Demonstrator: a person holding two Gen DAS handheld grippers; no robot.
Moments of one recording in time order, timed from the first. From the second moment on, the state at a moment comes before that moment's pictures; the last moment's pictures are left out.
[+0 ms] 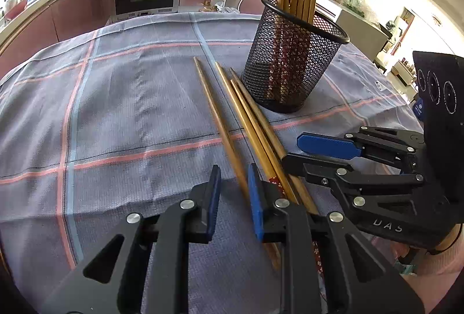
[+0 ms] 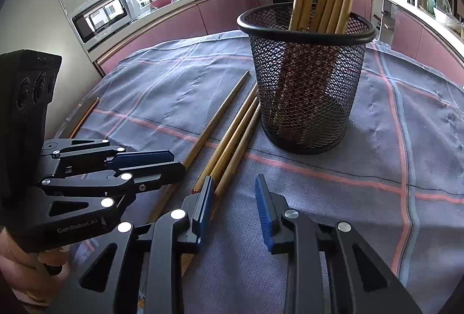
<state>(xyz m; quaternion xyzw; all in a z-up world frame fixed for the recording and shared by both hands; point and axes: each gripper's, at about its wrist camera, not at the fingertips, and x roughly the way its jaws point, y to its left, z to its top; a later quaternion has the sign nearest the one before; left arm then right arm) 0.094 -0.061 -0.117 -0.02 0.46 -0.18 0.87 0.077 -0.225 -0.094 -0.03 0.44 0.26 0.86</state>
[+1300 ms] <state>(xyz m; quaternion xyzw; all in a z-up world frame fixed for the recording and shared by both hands) 0.083 -0.059 -0.116 -0.03 0.46 -0.18 0.87 0.077 -0.231 -0.093 0.02 0.45 0.29 0.84</state>
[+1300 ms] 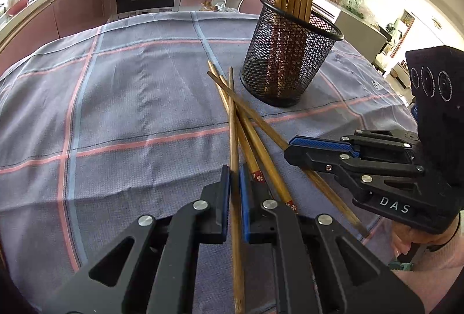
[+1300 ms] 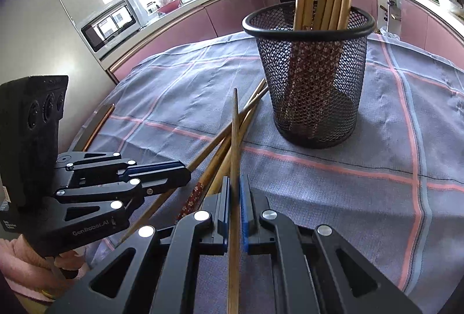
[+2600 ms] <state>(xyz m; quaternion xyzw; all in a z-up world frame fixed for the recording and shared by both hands) 0.103 -0.066 -0.092 -0.03 0.43 -0.20 0.88 0.075 -0.235 -0.067 0.02 0.41 0.32 0.86</state>
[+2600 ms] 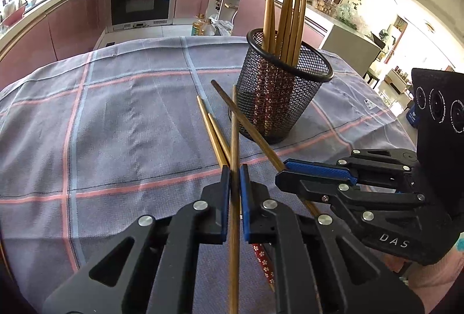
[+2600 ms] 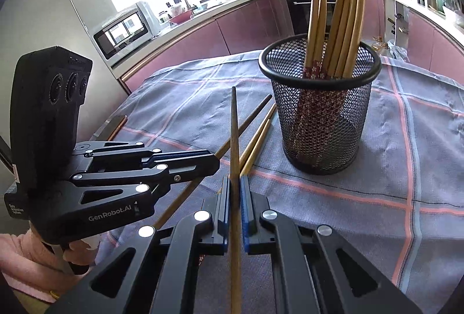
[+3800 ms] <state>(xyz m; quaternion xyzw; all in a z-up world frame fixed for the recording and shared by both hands) 0.069 -0.034 -0.011 -0.09 0.35 -0.24 0.90 0.059 -0.273 -0.005 0.06 0.31 0.31 0.89</state>
